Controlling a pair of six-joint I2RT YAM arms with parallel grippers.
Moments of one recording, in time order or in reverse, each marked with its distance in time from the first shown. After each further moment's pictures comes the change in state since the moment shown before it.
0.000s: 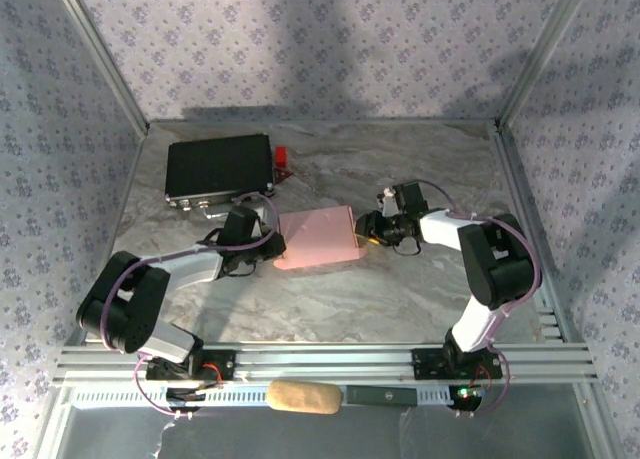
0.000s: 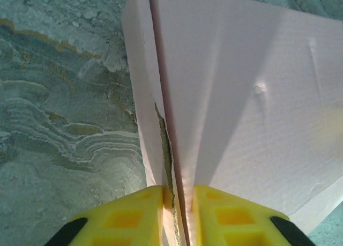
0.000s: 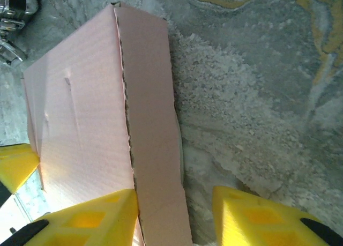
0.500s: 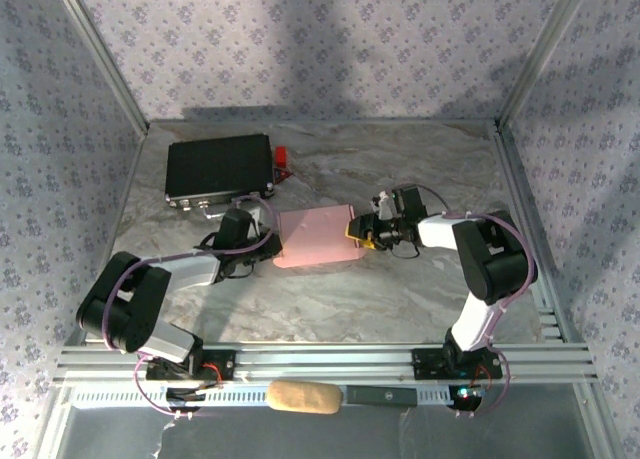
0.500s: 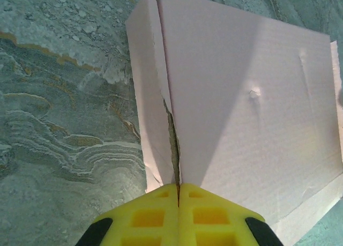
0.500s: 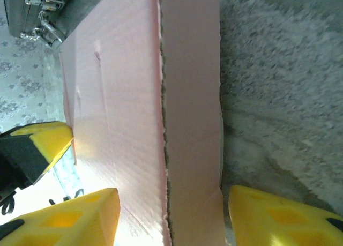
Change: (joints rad) left arm 0.039 0.001 -0.057 0.114 0.042 -0.003; right arm 0.001 0.031 -0.048 0.138 -0.158 0.050
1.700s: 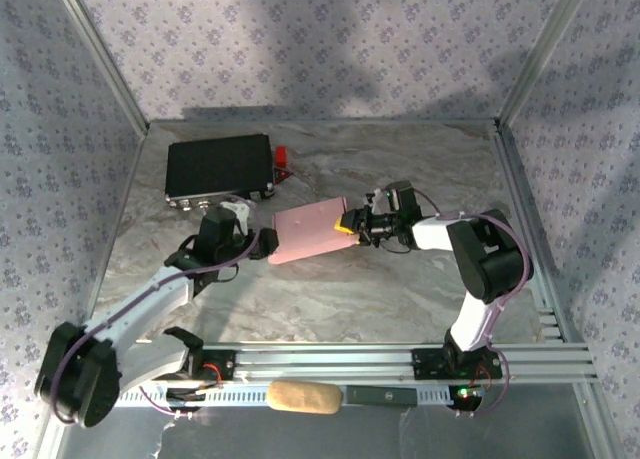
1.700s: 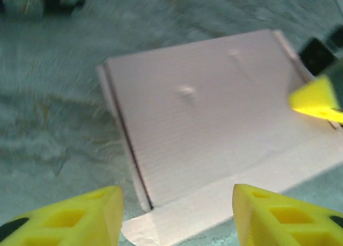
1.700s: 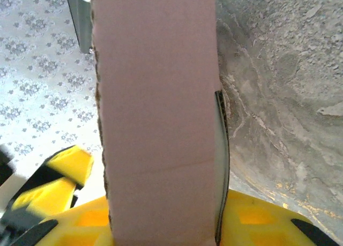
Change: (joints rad) left arm -0.077 -0.441 0.074 -0.388 -0.148 0.251; right arm 0.045 0.013 0.007 0.203 -0.121 0.409
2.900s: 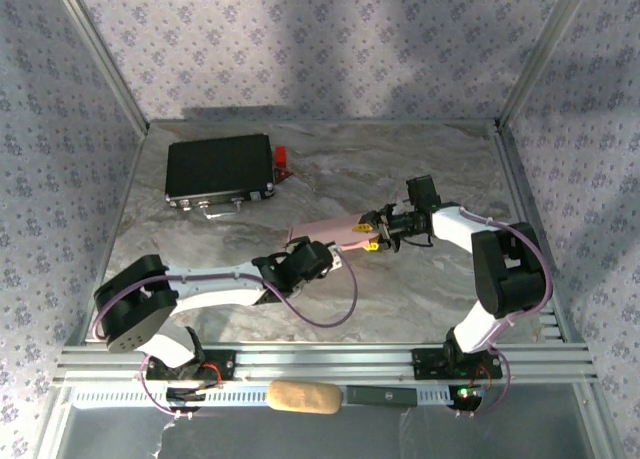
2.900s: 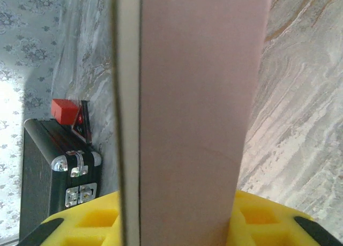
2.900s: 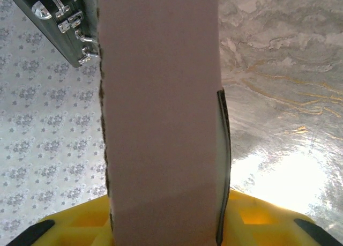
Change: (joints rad) left arm -0.573 0.486 0.202 0.044 -0.781 0.951; right arm -0.122 -0.125 0.071 -0.544 -0.129 0.115
